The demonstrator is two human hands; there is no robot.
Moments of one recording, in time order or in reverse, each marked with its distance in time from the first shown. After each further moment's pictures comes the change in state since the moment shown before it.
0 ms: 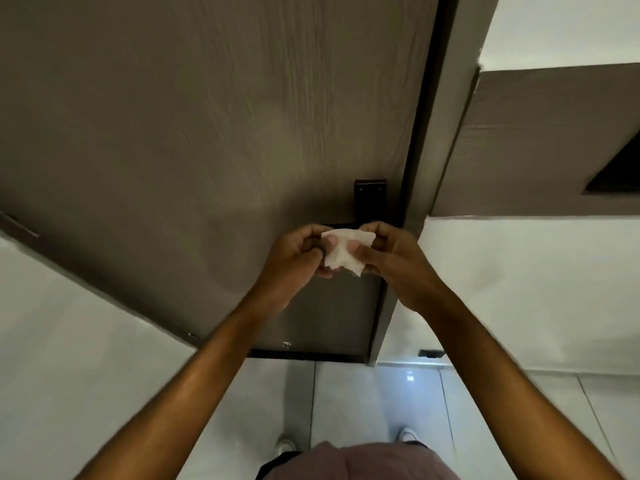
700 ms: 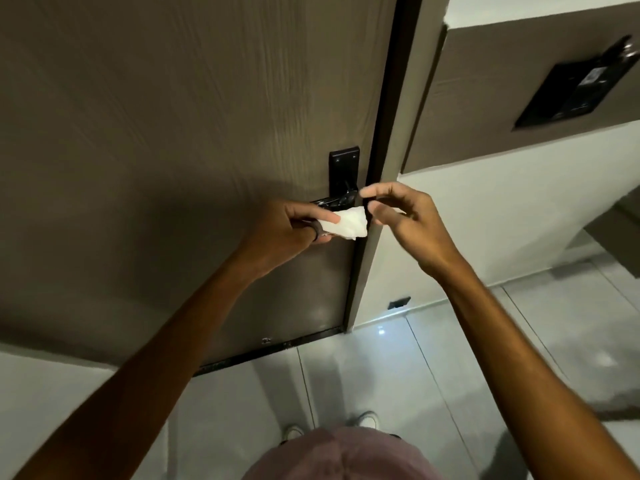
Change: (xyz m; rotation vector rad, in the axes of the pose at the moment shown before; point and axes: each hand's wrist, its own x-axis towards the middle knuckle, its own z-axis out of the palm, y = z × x) left_hand 0.024 0.009 -0.048 0.133 -0.402 0.205; right_hand -0.039 -0.022 0.025 -0.319 0.470 -0.195
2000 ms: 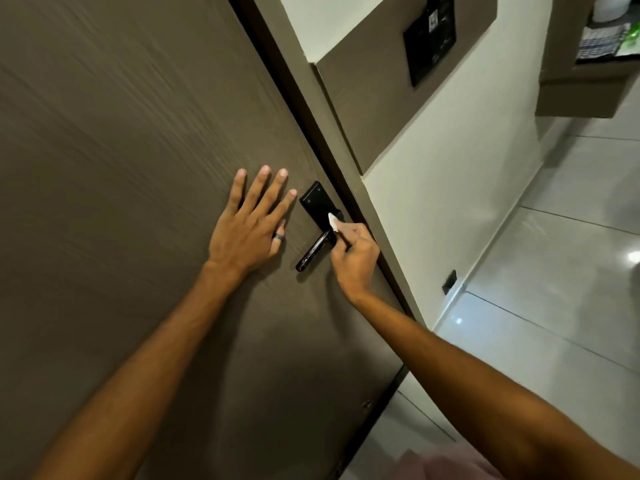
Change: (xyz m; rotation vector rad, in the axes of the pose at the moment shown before) left_hand 0.109 0.026 -0.092 1.922 -0.026 1.152; right_hand 0.034 0.058 0.172 0.027 1.071 0.004
